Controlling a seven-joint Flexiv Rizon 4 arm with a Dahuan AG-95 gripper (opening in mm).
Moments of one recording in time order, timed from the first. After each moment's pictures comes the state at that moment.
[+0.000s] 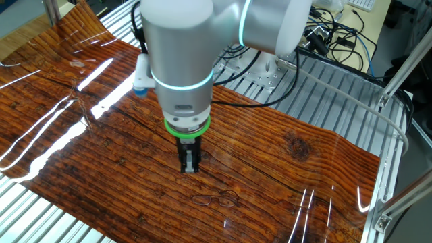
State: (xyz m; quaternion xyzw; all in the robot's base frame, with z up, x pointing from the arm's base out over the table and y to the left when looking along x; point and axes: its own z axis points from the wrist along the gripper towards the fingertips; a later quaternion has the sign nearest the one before) arm 0.584 0.062 0.091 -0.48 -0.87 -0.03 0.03
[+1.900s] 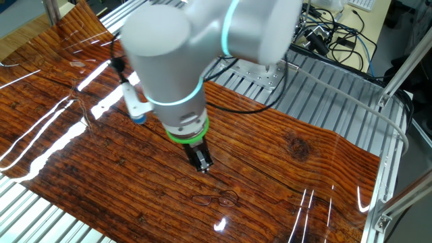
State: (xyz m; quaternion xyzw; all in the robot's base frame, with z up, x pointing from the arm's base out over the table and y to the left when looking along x) arm 0.557 0.070 0.073 -0.29 -0.95 -0.07 0.11
